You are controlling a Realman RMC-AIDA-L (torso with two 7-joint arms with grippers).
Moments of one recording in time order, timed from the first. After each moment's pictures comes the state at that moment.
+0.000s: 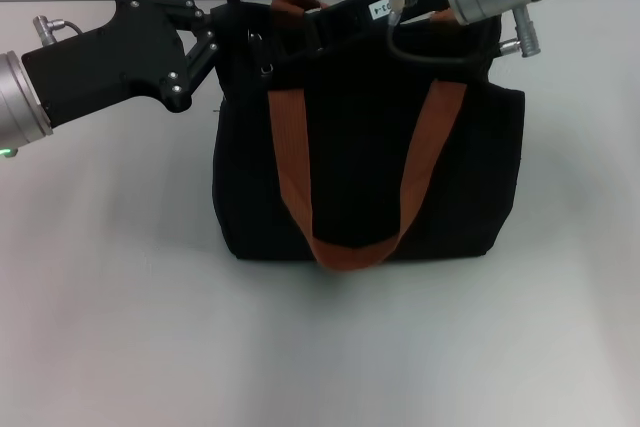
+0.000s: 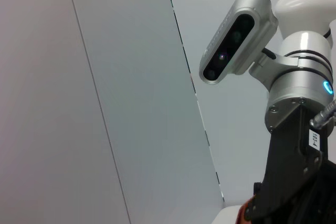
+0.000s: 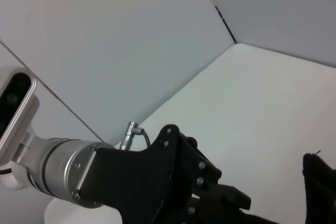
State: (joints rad) left arm -0.58 -2.06 0.61 0.58 1.72 1.59 -0.85; right arm 1.00 2.06 -1.03 -0.72 -2.01 -1.41 2.26
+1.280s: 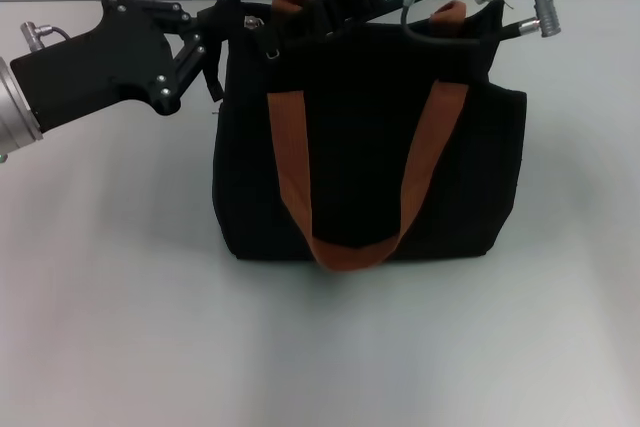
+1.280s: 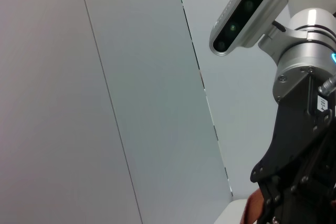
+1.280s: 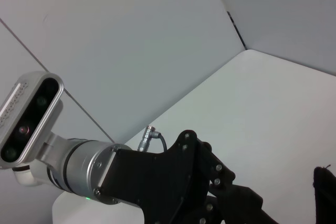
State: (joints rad) left arm -0.56 -2.06 0.61 0.58 1.72 1.58 -0.84; right arm 0.99 2.06 -1.03 -0.82 -2.01 -1.48 2.30
